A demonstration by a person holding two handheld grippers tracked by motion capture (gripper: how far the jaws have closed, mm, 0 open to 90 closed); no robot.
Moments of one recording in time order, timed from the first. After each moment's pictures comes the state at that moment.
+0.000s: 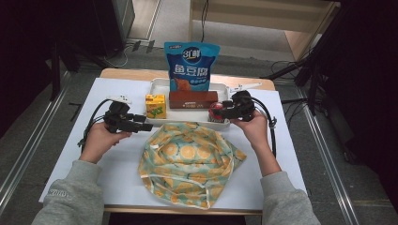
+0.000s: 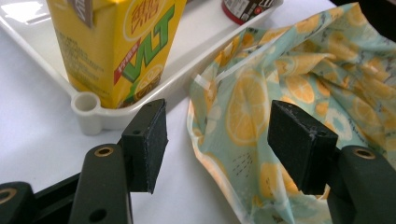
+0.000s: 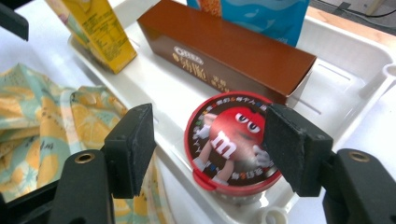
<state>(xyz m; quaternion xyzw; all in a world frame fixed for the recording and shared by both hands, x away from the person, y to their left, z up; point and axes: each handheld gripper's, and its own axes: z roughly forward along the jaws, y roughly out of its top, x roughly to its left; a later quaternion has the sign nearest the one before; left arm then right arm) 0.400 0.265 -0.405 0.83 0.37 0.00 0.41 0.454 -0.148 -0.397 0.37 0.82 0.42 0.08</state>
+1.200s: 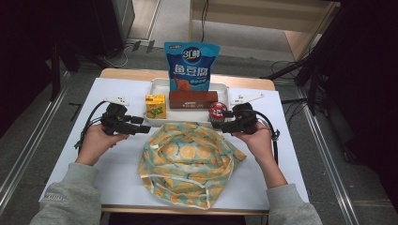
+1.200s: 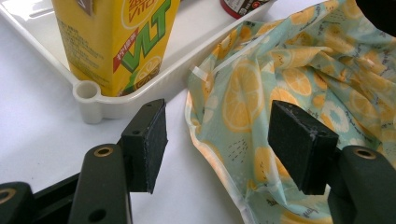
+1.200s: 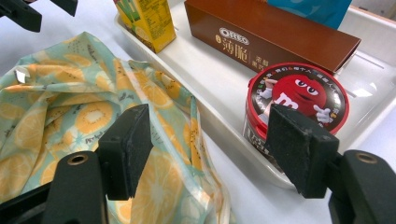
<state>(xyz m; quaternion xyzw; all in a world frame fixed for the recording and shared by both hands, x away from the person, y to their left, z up) 0.392 0.270 -0.403 0.83 0.37 0.00 0.41 0.405 -0.148 -0.392 0.34 0.83 0.43 0.08</state>
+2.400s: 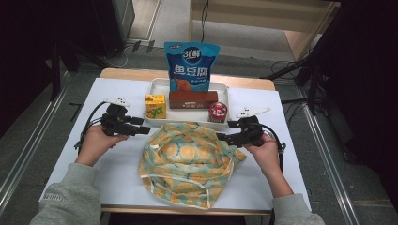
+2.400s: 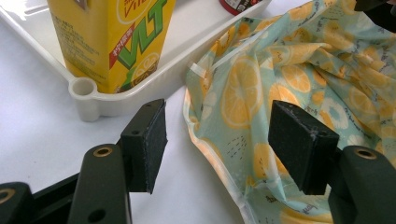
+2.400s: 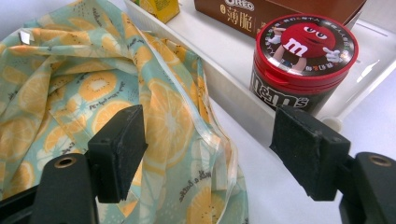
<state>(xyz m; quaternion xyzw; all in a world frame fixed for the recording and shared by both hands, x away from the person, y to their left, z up) 0.391 0.270 -0.405 0.83 0.37 0.00 0.41 0.379 -0.166 -0.410 0.34 0.83 0.43 0.08</state>
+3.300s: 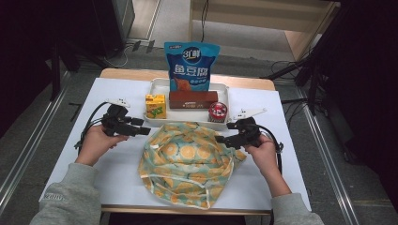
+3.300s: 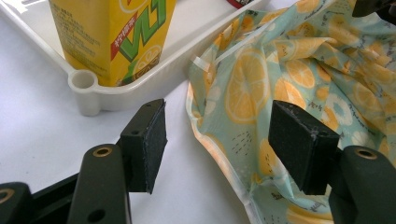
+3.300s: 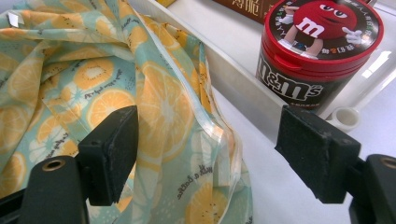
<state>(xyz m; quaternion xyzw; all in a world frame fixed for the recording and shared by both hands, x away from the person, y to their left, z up) 0.393 0.270 -0.409 0.84 0.37 -0.01 0.40 0.382 -0.162 -0.421 0.34 0.84 0.41 0.07</state>
